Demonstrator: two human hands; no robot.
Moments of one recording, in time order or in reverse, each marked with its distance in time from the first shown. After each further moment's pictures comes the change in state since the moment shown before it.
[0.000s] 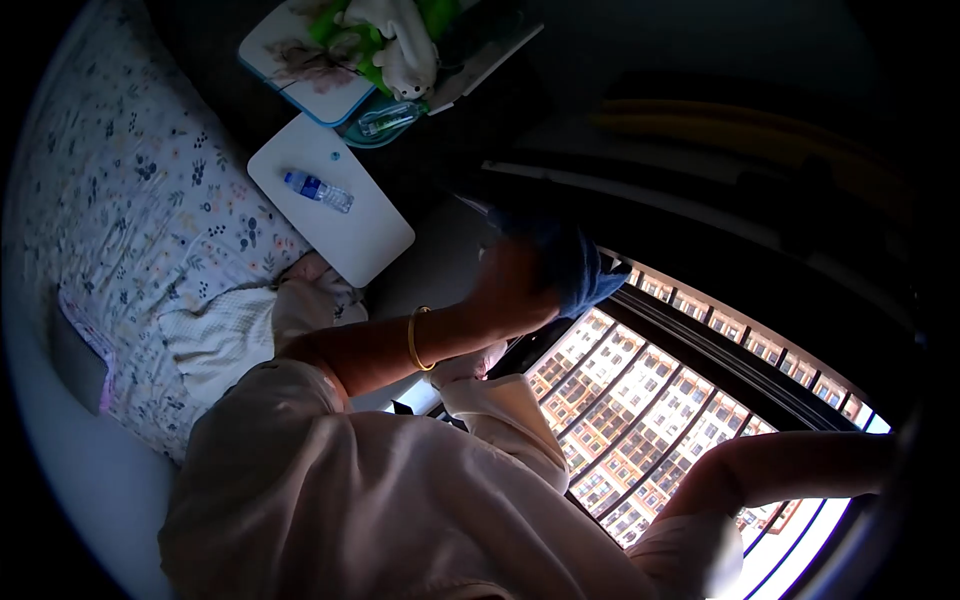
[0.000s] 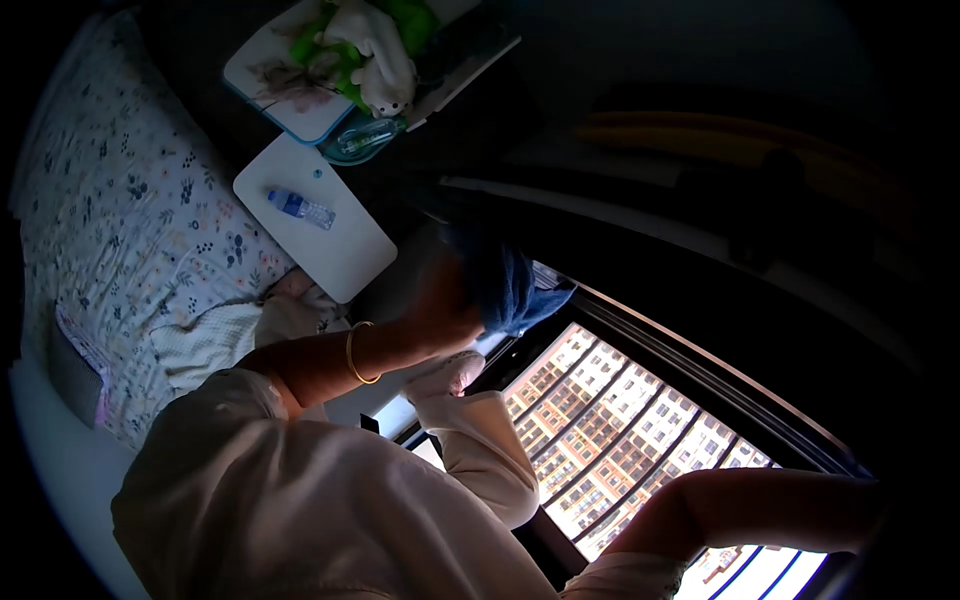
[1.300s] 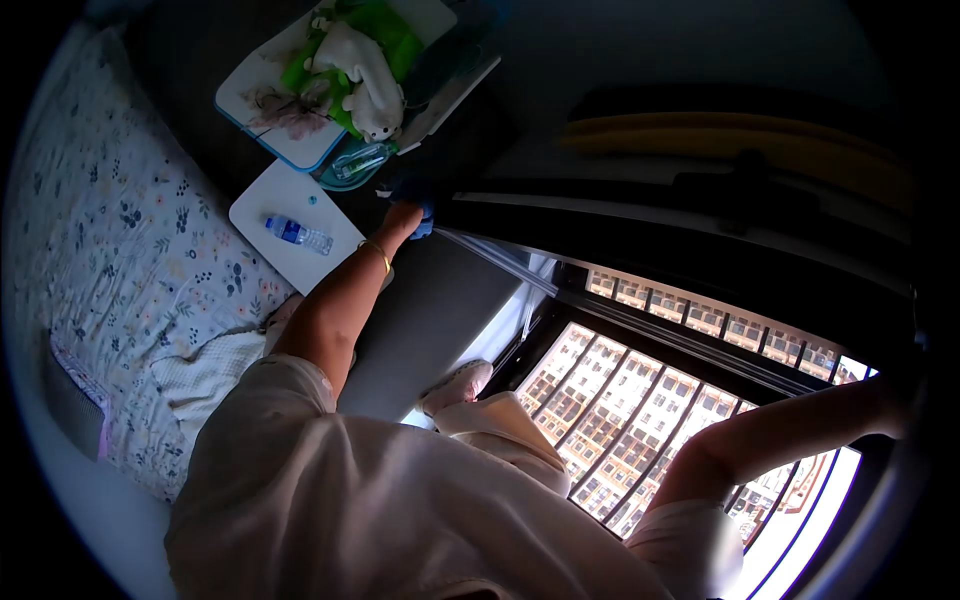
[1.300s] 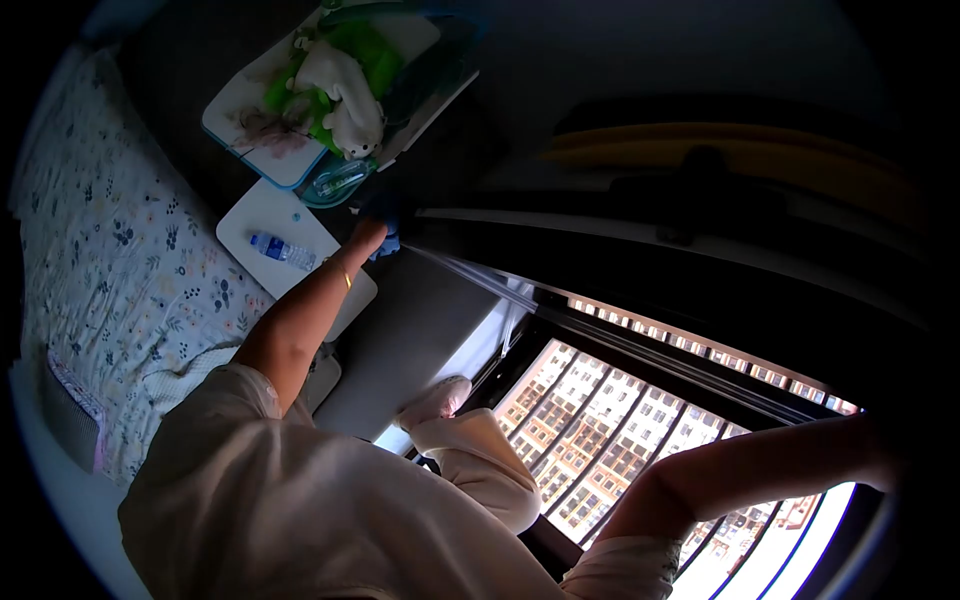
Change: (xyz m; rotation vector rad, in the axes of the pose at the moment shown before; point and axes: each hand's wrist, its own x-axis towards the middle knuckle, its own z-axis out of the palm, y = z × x) left_hand 0.069 -0.263 -0.052 0.539 -0.224 -0.285; right_hand -0.003 0.007 0.004 -0.040 -0.066 -0.044
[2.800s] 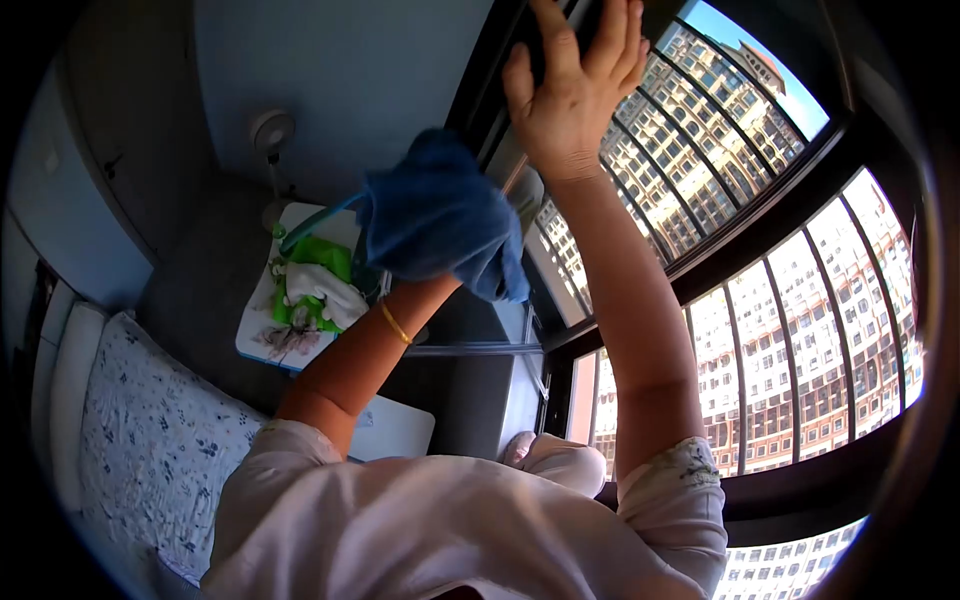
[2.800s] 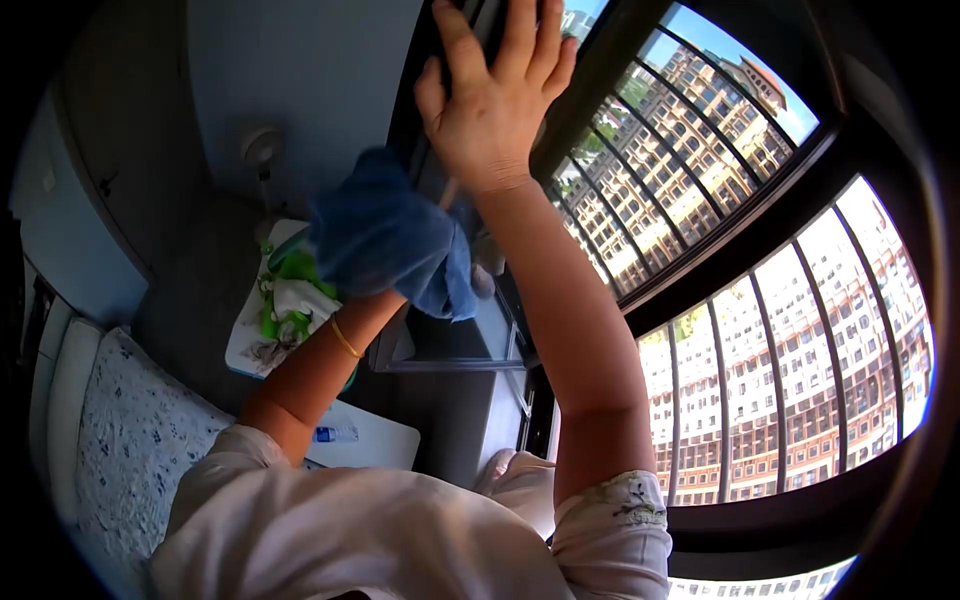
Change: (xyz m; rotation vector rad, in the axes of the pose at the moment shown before) left_hand -0.111 0.530 -0.166 -2.193 -1.724 0.443; right_hand -0.009 -0.031 -0.003 -0.493 0.019 0.214
